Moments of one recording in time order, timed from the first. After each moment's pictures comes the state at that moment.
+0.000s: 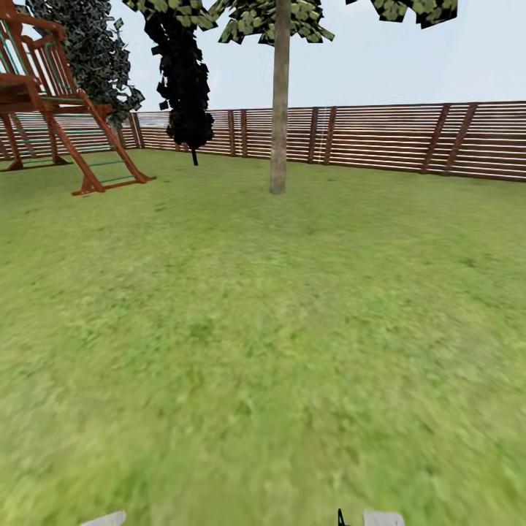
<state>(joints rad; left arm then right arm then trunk) -0.35 0.16 -0.09 -0.04 0.30 -0.51 0.10 -0.36 0.05 -0.24 -0.03 0.29 -0.60 -0.20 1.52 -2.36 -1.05</state>
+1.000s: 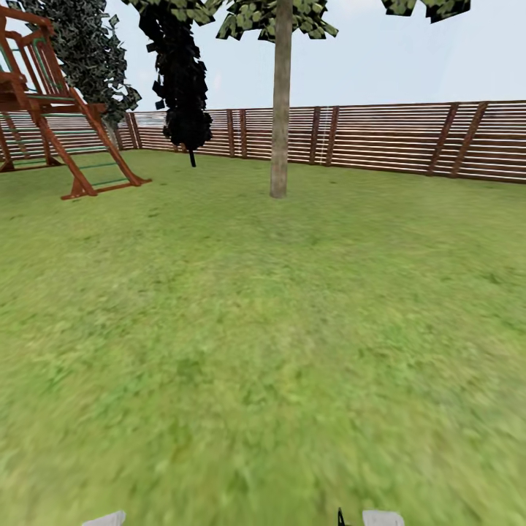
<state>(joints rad) -0.35 0.16 -0.09 -0.04 0.30 -0.51 0.10 -0.36 0.05 -0.24 -0.03 0.29 -0.60 -0.20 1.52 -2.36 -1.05</state>
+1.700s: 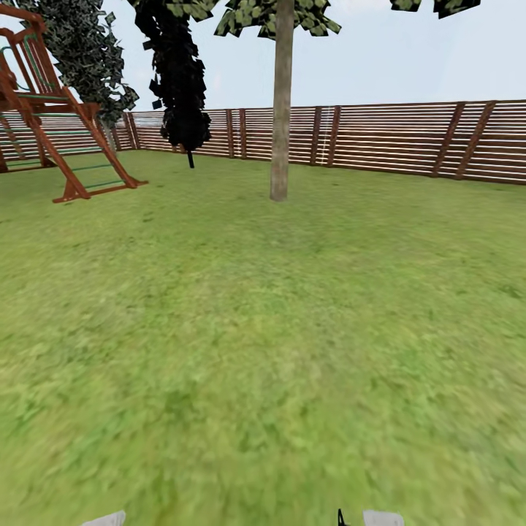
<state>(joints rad) -0.35 0.16 -0.09 -0.04 0.30 -0.51 0.10 -0.36 0.05 -0.24 -0.03 0.29 -0.60 -0.20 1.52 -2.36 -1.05</state>
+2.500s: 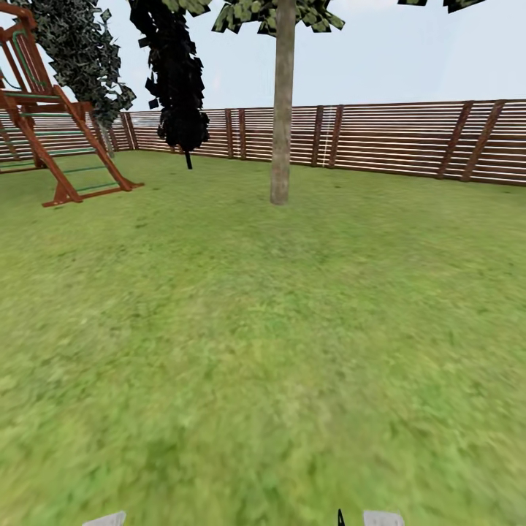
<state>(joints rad) -0.35 0.16 -0.09 -0.04 0.30 -0.51 0.10 -0.36 0.05 -0.24 -0.03 0.29 -0.60 -0.20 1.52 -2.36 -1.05</state>
